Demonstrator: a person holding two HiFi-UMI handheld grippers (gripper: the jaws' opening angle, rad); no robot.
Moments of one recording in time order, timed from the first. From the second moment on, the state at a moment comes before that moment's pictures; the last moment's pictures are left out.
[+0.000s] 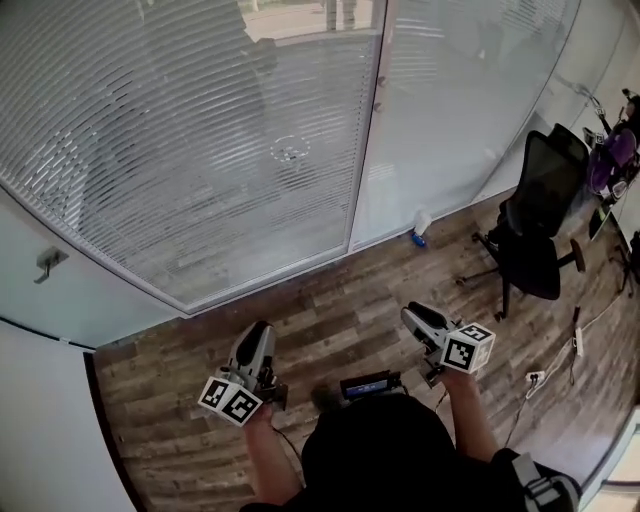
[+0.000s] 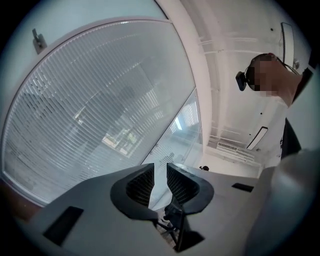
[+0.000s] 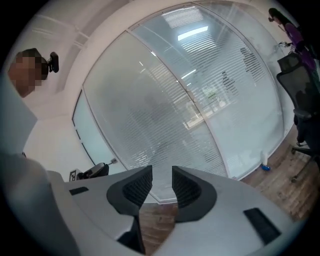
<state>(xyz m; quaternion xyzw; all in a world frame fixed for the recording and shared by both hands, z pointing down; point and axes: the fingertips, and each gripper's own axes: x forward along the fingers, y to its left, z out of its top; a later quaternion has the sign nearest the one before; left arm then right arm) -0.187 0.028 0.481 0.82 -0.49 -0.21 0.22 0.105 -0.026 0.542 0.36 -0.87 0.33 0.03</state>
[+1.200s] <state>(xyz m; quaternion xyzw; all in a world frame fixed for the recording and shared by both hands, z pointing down) 0.013 0.250 0.435 0.80 -0.56 -0.08 0.18 0.273 0.155 0.545 0.24 -0.91 0.34 -0.03</state>
